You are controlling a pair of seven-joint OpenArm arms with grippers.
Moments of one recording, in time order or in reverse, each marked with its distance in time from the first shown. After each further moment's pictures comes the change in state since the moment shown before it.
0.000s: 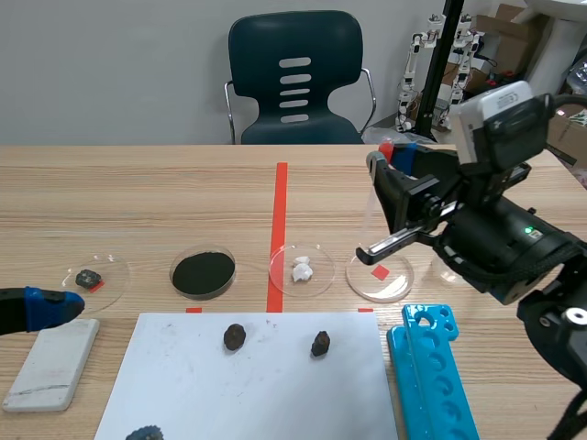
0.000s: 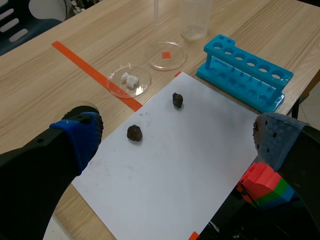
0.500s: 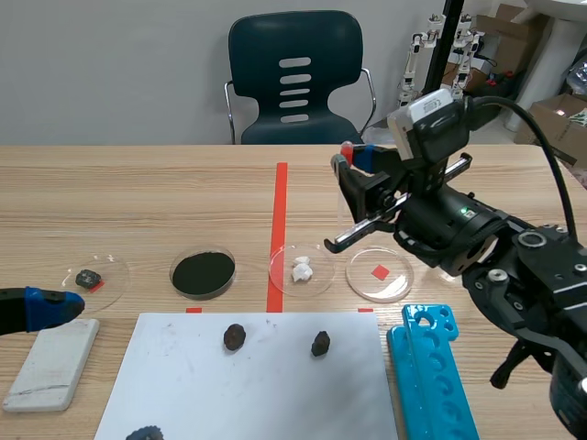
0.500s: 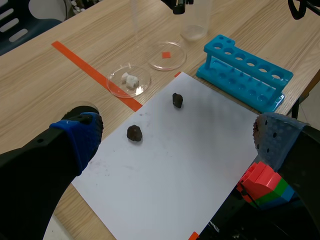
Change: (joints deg) left arm 0.0 0.0 0.0 0.0 0.0 0.0 0.0; right arm 11.4 0.0 -6.9 -12.8 -3.1 -0.6 2.4
